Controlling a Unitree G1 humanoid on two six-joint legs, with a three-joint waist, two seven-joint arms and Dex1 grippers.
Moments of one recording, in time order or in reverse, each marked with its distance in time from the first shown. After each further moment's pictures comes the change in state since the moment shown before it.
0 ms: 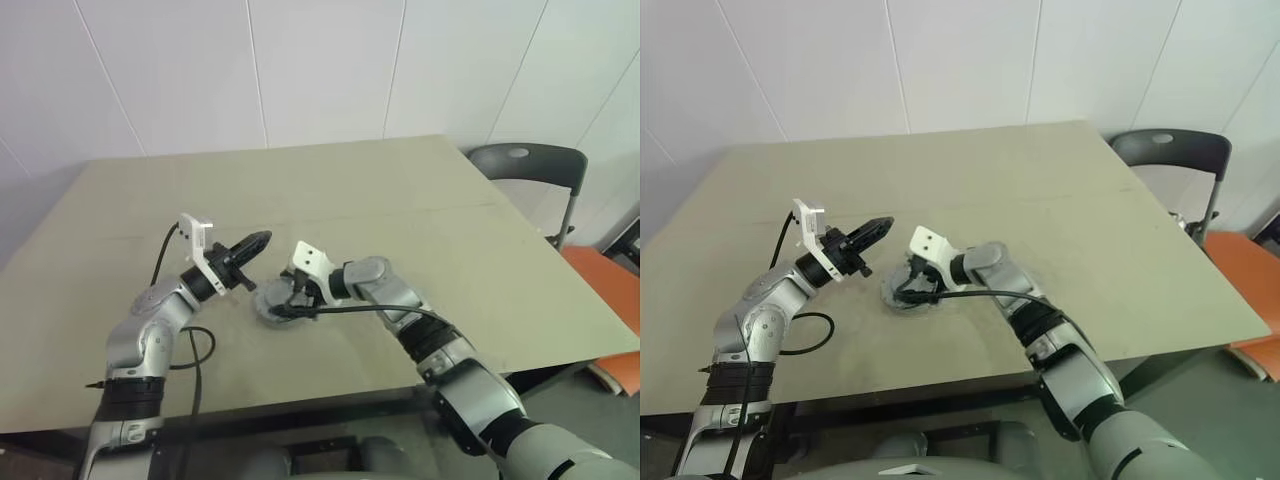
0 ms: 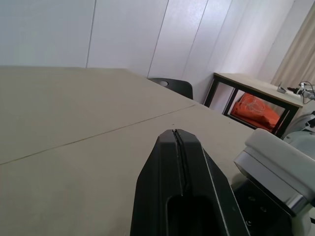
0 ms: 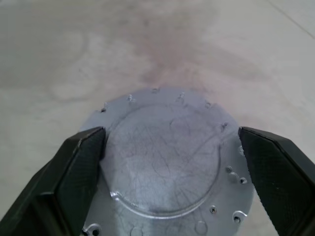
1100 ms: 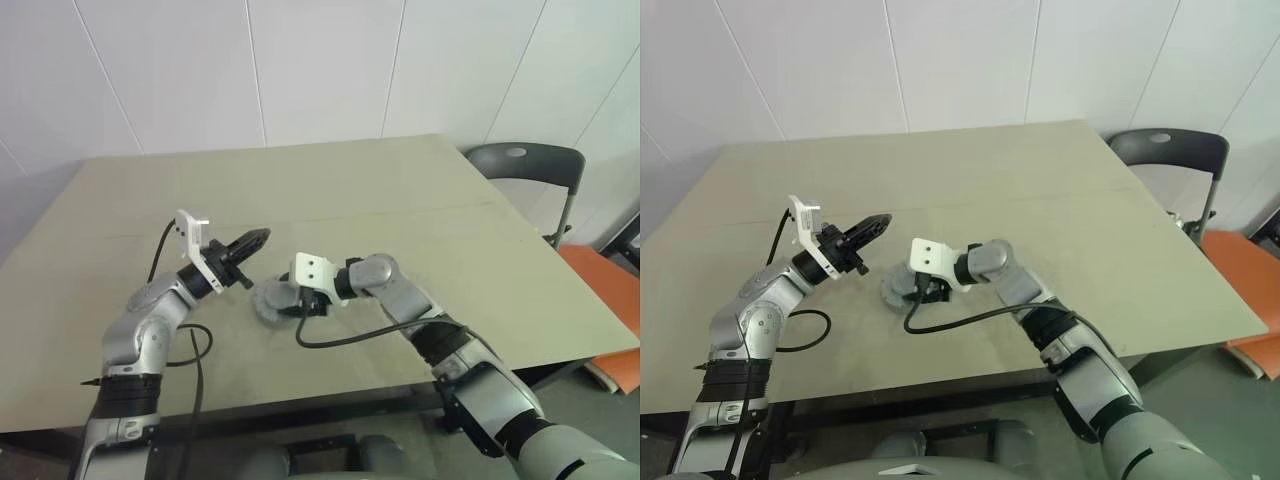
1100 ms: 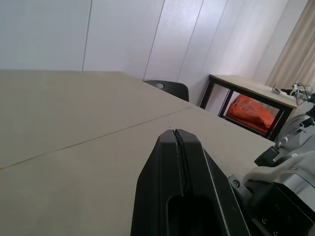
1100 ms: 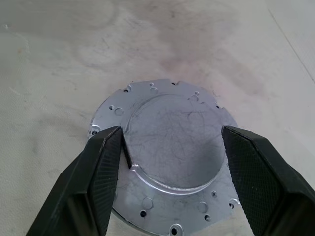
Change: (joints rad) left arm -0.012 0.018 0.004 0.008 -0.018 0.000 -0.019; right arm 0.036 -0.103 0.091 -0.134 -0.063 -0.132 0.085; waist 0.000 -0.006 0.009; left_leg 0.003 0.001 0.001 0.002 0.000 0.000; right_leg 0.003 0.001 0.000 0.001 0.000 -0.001
